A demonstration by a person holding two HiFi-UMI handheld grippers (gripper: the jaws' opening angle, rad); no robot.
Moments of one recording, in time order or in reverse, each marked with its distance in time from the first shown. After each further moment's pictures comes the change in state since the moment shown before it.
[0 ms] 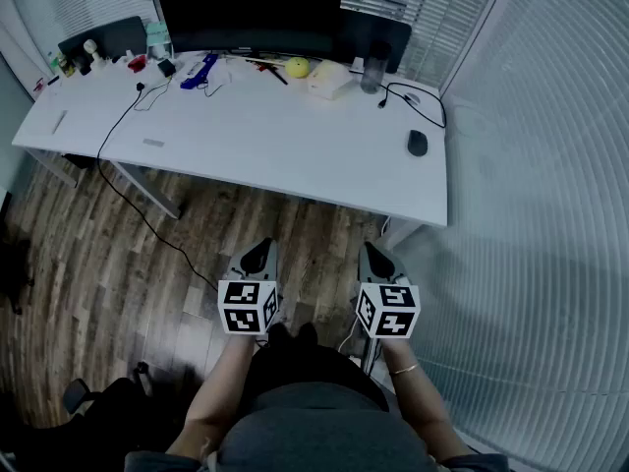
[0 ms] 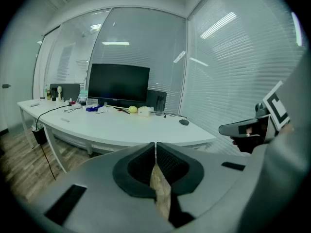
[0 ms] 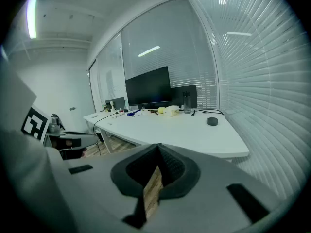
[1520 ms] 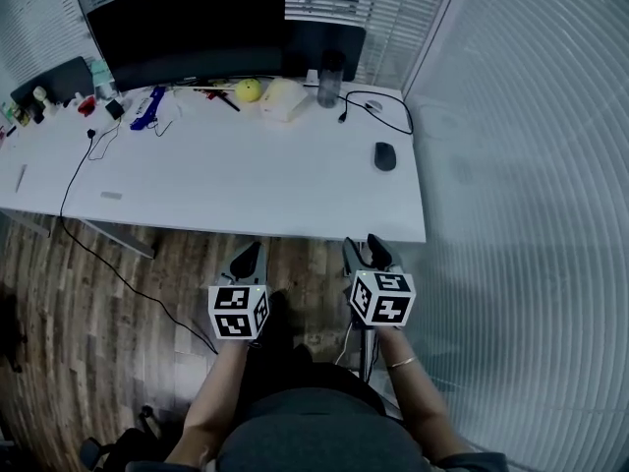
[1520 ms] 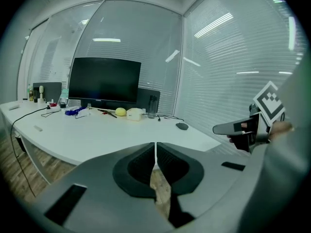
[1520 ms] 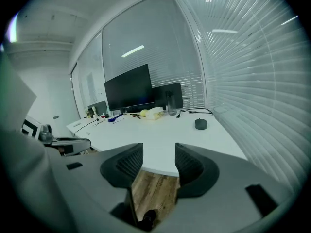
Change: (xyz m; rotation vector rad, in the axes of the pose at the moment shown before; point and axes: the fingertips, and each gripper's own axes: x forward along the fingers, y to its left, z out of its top) left arm 0.100 -0.005 0.041 0.041 0.003 -0.108; right arm 0.068 -0.073 0.036 0.118 0.002 -0.118
